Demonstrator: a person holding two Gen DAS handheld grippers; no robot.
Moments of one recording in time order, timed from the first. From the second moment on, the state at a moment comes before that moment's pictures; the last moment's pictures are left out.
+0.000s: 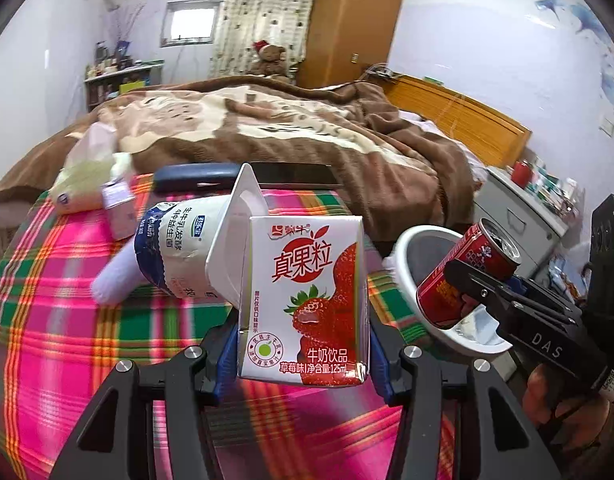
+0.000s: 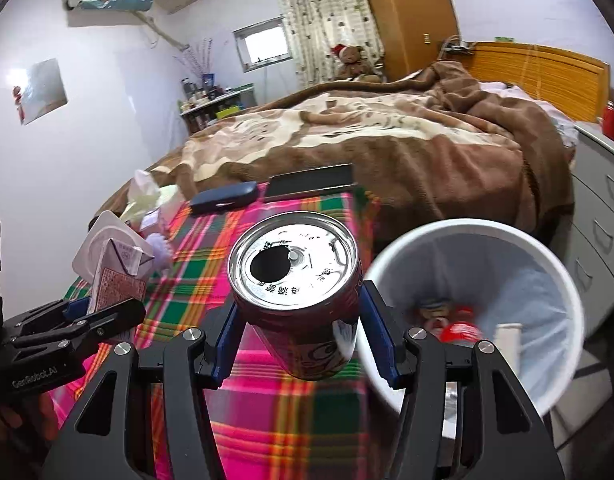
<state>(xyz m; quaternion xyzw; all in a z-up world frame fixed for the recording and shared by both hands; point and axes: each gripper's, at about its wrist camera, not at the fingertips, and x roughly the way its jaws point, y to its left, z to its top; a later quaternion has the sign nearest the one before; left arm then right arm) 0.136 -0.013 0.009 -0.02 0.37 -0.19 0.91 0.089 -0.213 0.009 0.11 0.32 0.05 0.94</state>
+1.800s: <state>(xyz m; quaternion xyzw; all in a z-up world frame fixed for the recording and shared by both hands) 0.168 -0.207 -0.014 0.03 0.40 -0.32 0.86 0.074 -0.342 -0.017 0.14 0.38 -0.08 0.91</state>
